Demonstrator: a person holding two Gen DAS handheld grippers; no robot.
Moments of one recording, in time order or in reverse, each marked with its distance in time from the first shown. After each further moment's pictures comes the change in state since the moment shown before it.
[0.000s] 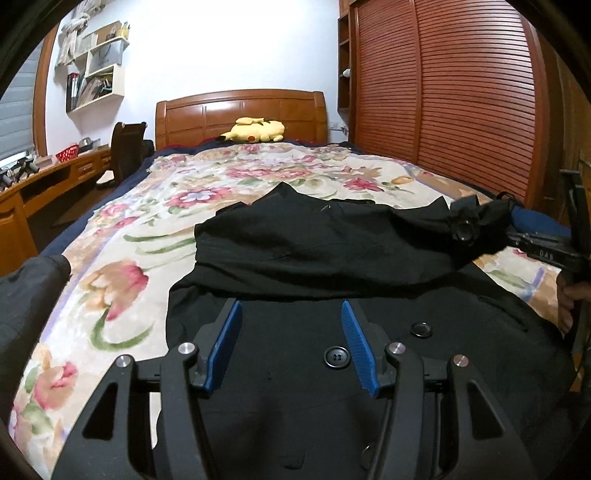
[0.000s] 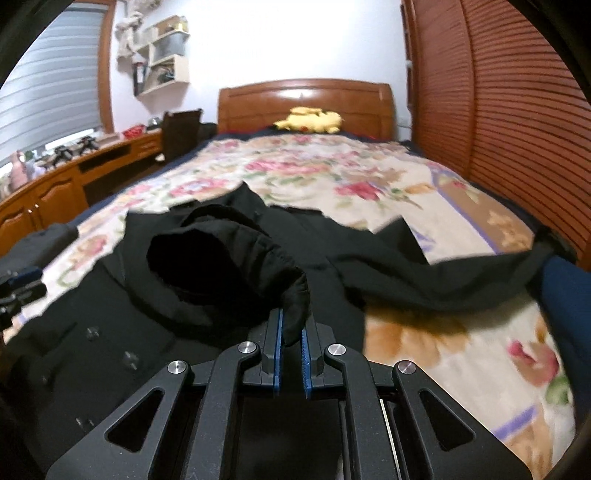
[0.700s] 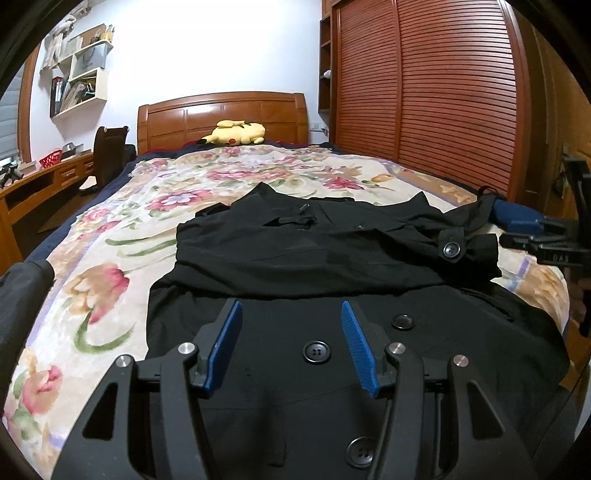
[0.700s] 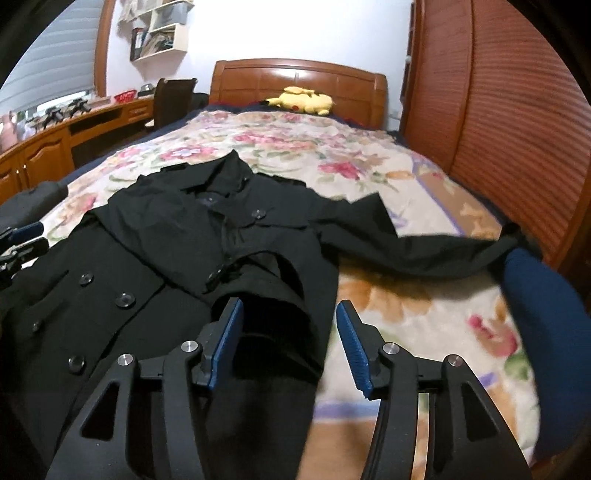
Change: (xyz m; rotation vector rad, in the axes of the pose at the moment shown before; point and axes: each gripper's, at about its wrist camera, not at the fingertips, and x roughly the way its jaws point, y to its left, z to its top) left arm 0.001 -0.008 -0.006 0.029 -0.007 -0.062; right arm -0.034 0.021 -0.008 -0.114 0.075 -0.090
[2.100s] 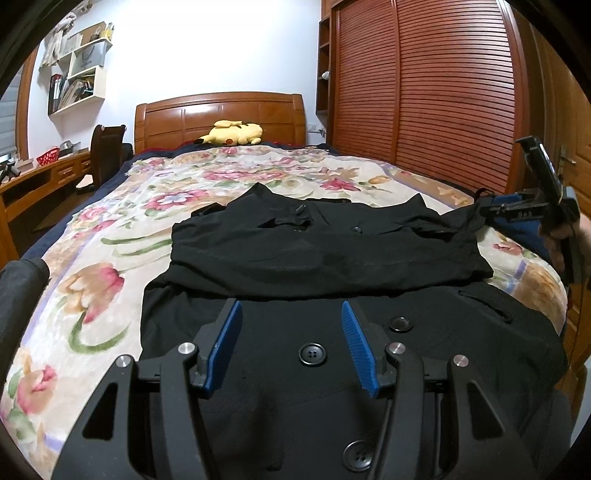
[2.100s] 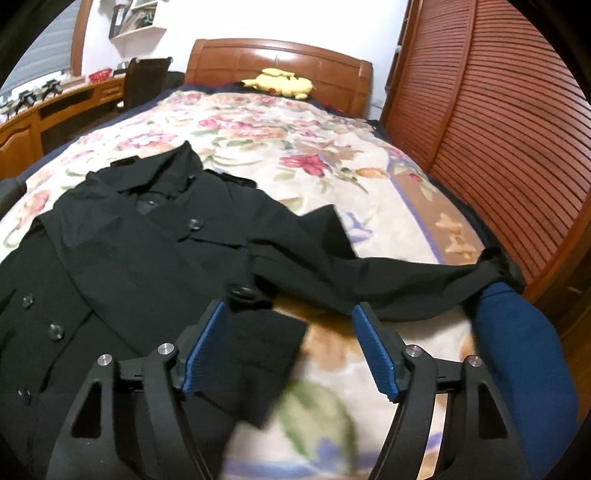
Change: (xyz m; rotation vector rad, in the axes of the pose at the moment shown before) left arm 0.000 -0.003 -0.001 -0.014 -0.007 -0.022; right arm 0.047 -0.069 0.045 -0.025 0.095 -0.111
